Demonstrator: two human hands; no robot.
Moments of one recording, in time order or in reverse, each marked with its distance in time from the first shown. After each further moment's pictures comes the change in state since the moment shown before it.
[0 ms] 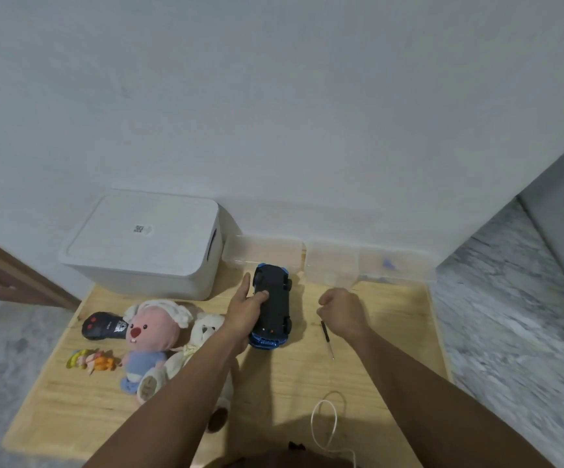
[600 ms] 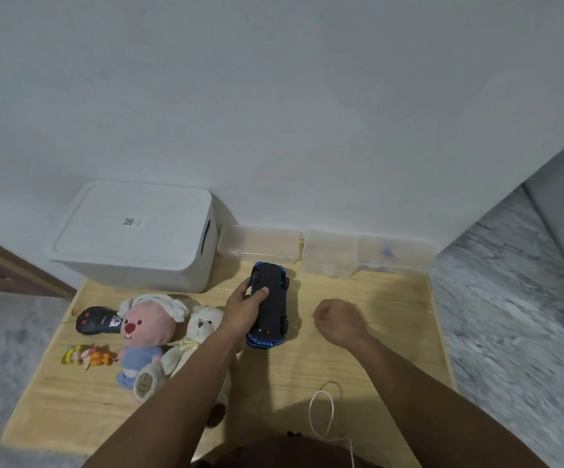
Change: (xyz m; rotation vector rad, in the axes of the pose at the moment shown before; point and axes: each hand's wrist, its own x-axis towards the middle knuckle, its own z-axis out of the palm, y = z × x) left_hand 0.010 -0.018 -0.003 0.040 0.029 -0.070; right_hand -0.006 0.027 0.021 -0.123 -0.143 -0.087
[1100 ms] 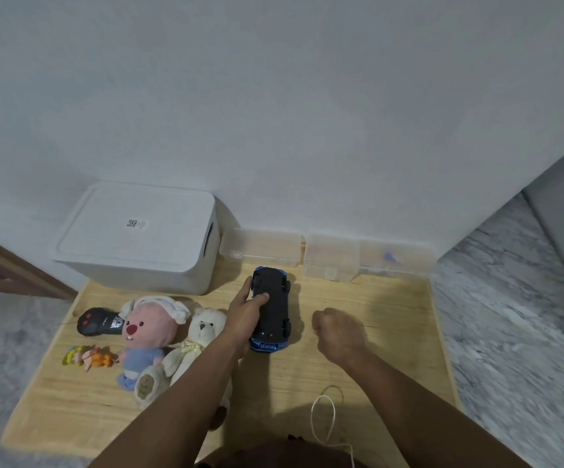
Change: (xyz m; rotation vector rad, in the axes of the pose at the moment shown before) left_hand -0.008 0.001 0.002 -0.104 -0.016 -0.017; right_hand -0.016 -0.002 0.013 -0.373 0.082 -0.175
